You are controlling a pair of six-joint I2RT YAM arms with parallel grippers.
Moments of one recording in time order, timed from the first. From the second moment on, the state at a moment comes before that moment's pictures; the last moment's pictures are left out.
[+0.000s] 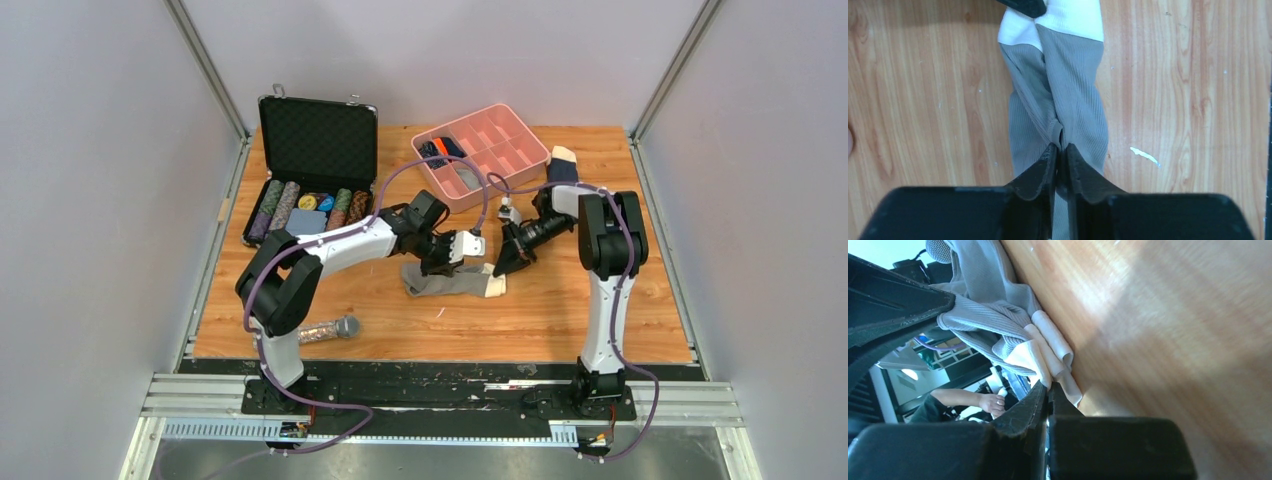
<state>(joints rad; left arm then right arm) -0.76 1.83 1.26 -0.42 0.54 0.76 0.09 2.25 1.46 -1.12 -0.97 -0.35</state>
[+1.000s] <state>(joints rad) -0.58 2.11 1.44 -0.83 1.09 0.51 0.18 2.10 1.37 -1.29 -0.94 -0.54</state>
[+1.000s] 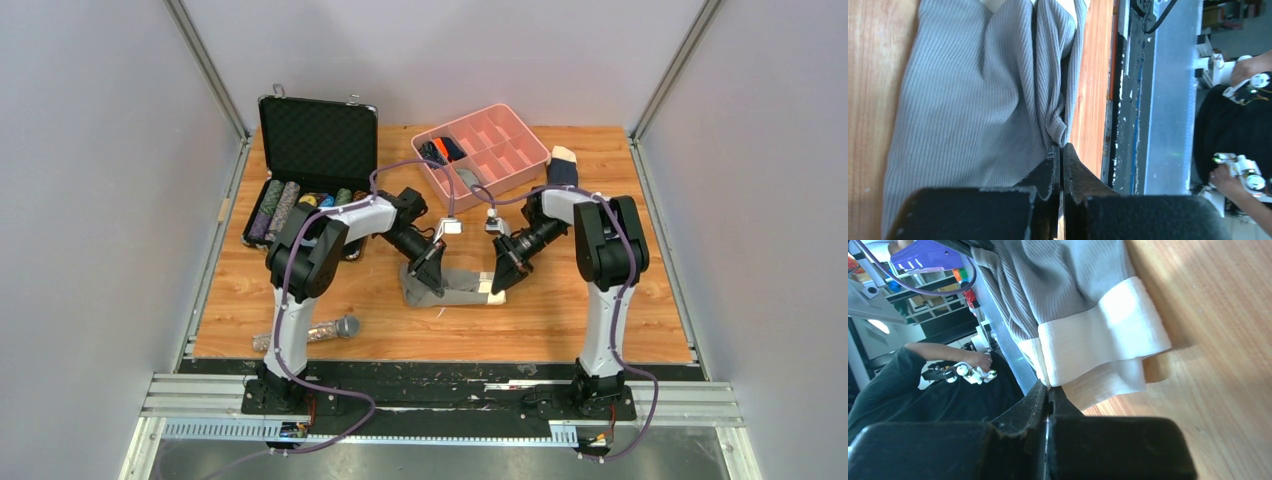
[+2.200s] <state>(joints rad) -0.45 2.37 1.73 -0.95 1.07 0.43 0.14 2.40 1.66 -1.42 -0.97 -0.52</state>
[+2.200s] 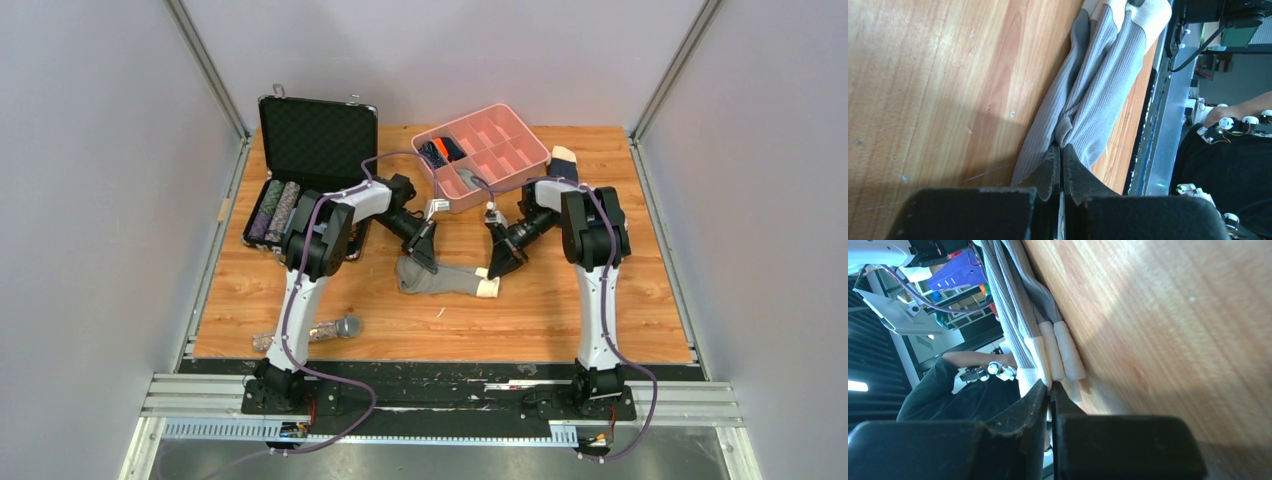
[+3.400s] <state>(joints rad) -0.44 2.35 1.66 -0.84 1.09 0.33 0.31 1.75 1.19 -0.64 -0.93 -0.64</state>
